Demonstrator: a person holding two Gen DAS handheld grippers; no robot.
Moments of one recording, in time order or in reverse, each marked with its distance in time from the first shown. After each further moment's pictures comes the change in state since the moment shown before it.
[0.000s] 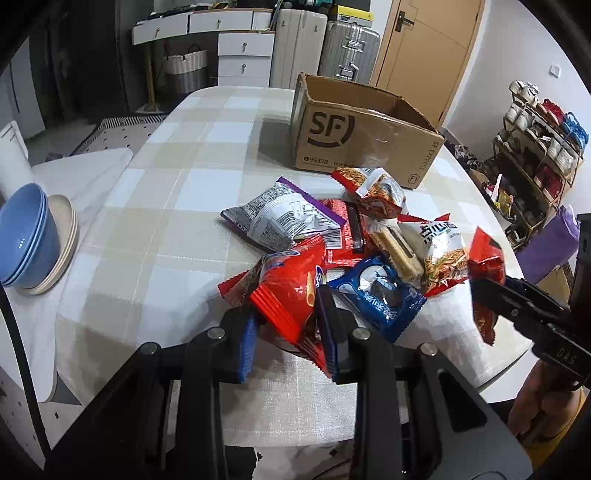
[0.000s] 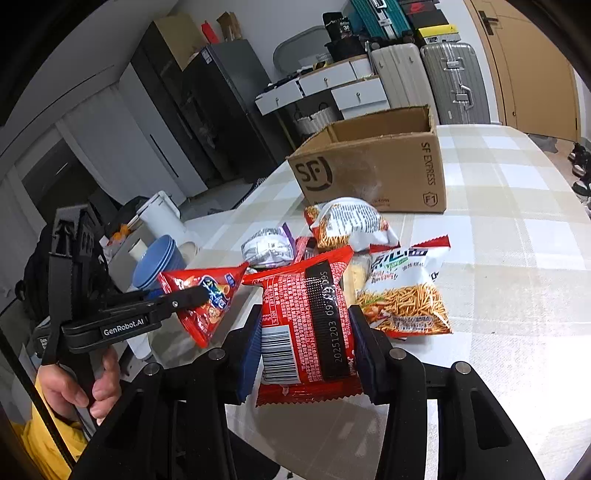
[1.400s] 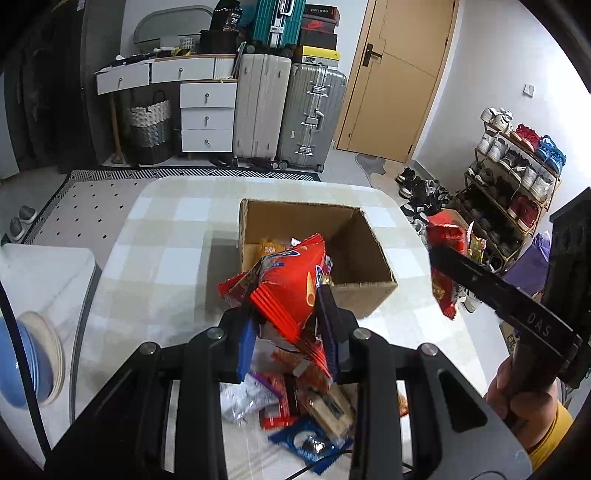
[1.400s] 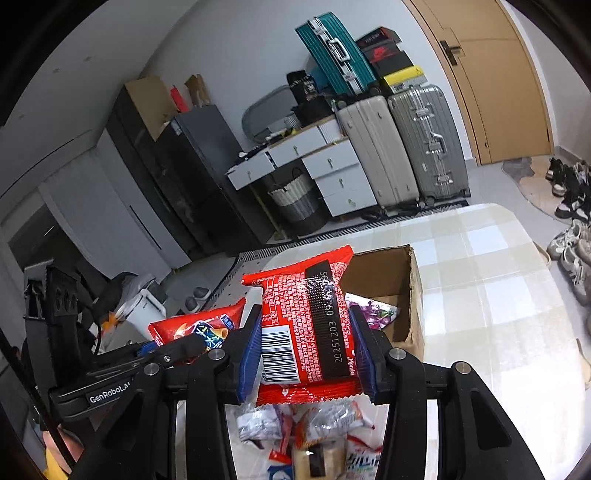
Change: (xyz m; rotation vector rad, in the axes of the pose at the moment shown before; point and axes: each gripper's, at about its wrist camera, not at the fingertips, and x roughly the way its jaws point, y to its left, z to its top) left arm -0.025 -0.061 0.201 0.065 -0.130 -0.113; right arm -0.011 -0.029 0.181 0.126 -0.207 -0.052
